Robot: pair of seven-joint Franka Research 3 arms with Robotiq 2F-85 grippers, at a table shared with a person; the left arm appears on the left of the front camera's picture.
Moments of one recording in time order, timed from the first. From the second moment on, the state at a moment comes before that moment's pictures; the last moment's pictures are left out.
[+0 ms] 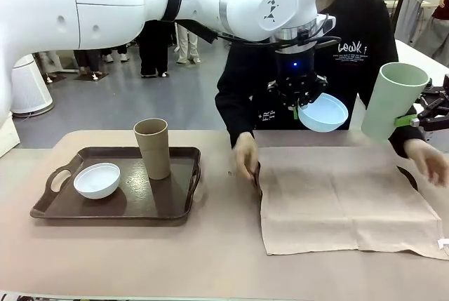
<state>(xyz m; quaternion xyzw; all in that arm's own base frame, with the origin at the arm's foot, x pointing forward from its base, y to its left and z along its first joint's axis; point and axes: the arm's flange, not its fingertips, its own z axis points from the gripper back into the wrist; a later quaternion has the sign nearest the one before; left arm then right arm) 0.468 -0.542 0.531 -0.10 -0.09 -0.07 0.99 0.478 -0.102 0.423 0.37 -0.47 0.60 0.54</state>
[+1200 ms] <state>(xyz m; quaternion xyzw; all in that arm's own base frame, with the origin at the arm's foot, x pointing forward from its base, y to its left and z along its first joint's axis) 0.468 -0.542 0.531 -0.10 -0.09 -0.07 0.99 0.478 -0.102 0.423 0.37 -0.47 0.60 0.54</state>
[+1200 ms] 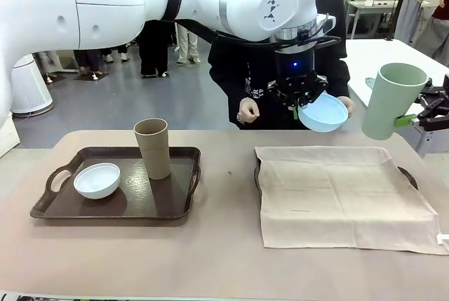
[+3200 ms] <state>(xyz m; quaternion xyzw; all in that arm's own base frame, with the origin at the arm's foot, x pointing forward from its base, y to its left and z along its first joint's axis) 0.506 -0.549 0.372 -0.09 0.02 -0.06 0.99 0.509 -0.097 0.263 0.46 -0.38 0.57 0.56</state>
